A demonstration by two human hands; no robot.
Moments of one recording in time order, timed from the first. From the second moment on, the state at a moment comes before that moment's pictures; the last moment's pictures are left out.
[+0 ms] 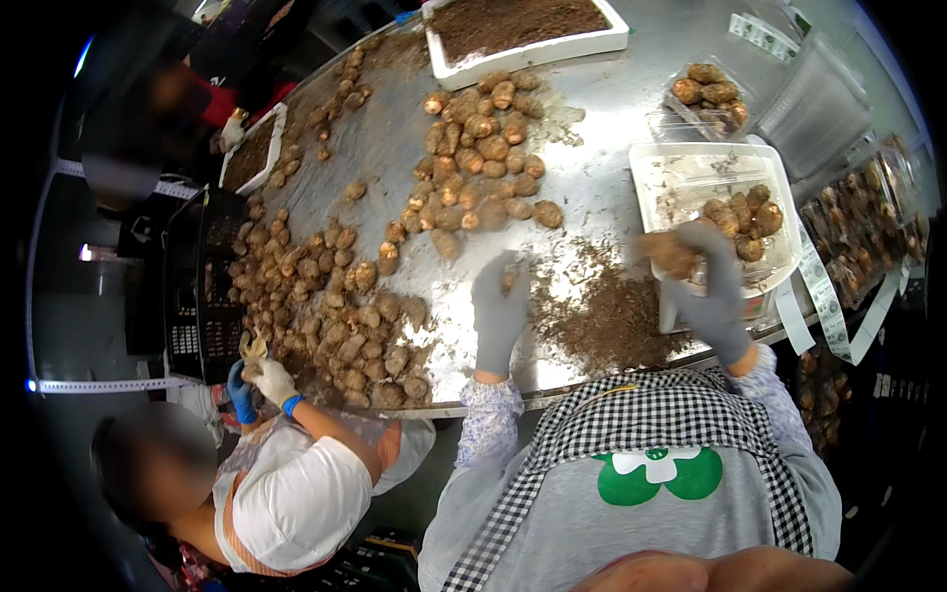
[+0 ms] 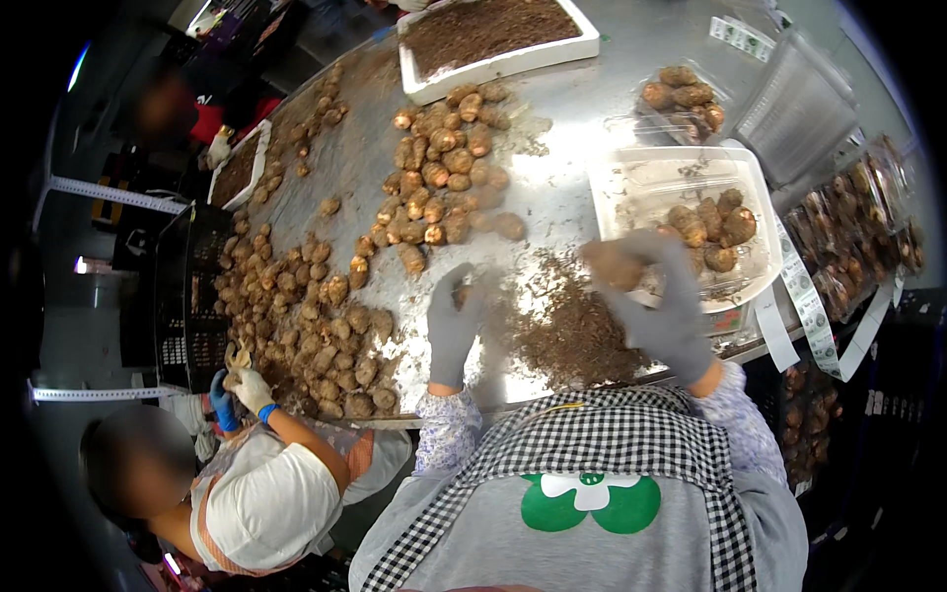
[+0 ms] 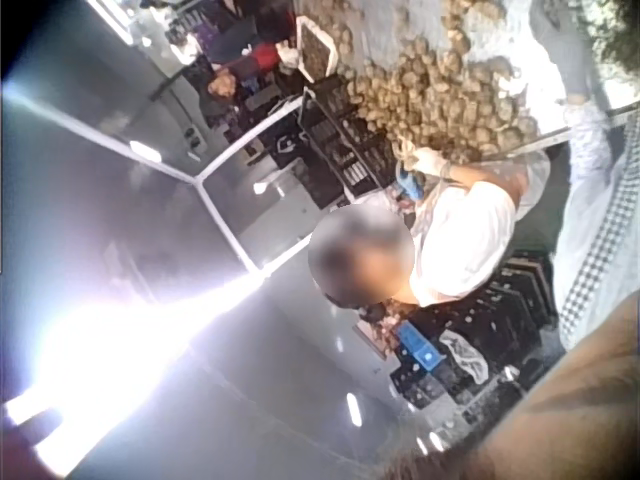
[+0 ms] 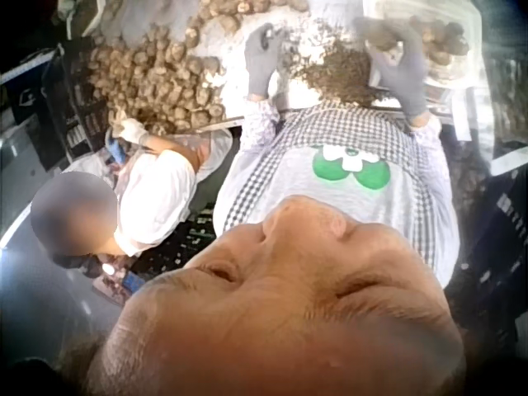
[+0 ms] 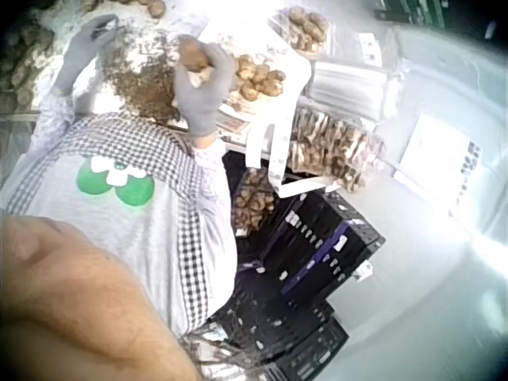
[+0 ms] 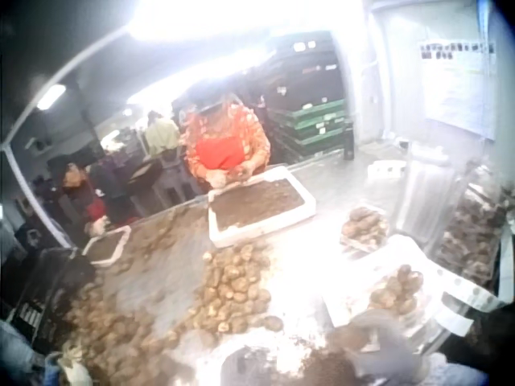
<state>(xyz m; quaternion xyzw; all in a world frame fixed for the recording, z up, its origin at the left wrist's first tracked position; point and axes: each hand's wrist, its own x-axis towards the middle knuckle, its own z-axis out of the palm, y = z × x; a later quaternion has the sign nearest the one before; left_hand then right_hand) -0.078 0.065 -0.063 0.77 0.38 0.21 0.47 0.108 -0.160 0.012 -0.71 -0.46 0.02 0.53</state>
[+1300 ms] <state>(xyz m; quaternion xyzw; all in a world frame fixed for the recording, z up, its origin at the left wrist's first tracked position) -0.051 0.005 -0.031 0.57 0.26 0.15 0.77 0.081 -0.134 0.012 -0.73 -0.40 0.30 0.47</state>
